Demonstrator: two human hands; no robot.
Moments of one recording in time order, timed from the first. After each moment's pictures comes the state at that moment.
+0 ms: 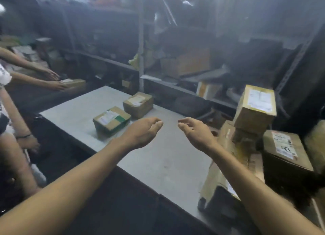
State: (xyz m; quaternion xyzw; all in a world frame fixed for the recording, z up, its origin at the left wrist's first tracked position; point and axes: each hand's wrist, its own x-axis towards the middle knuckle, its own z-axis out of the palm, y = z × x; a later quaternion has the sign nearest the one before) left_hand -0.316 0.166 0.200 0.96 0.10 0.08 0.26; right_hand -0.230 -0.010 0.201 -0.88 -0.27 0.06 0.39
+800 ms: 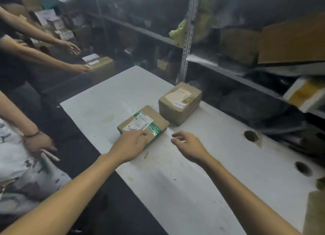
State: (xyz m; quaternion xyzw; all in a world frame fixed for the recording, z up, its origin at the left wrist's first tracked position) left_hand -0.191 0.473 0.054 0.92 0.29 -0.03 0.26; right_hand -0.057 0.300 0.059 -0.85 -0.28 0.30 0.33
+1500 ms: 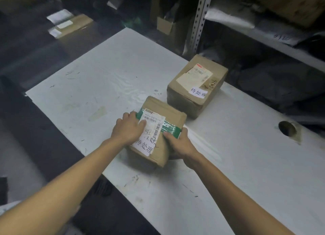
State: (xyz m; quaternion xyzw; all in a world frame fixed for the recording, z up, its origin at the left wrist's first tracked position) left_hand -0.098 0.602 -0.039 0.87 0.39 -0.12 0.27; right_hand -0.022 0.434 -0.064 -0.74 0.02 0.47 0.49
